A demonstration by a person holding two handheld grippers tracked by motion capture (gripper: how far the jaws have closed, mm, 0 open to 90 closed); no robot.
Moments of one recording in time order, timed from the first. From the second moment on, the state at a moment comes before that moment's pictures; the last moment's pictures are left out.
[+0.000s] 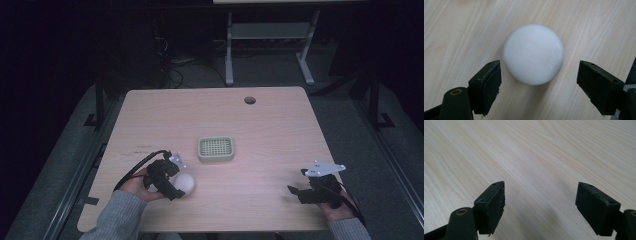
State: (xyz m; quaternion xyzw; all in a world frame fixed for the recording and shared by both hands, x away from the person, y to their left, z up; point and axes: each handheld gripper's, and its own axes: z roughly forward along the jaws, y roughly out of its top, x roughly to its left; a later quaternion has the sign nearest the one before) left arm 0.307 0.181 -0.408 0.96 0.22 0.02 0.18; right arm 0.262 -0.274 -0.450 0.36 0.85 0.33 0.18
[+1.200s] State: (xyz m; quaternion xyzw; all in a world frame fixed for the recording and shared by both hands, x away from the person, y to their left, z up) left arm 0.321 0.157 -0.420 0.97 0.22 0.01 0.12; right arm 0.262 -0.273 -0.450 0.36 0.85 0.33 0.17
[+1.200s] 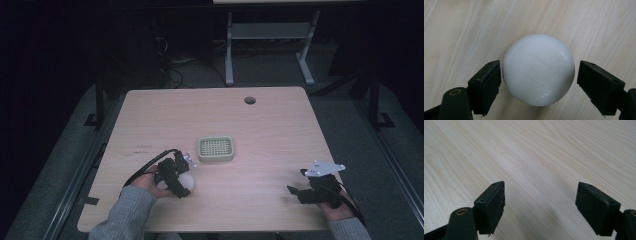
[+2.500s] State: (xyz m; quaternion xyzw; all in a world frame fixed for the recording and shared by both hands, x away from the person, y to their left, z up) left arm 0.330 0.149 -0.434 0.97 0.22 -0.01 0.09; right arm 0.262 -0.272 -0.450 0.36 0.85 0.33 0.17
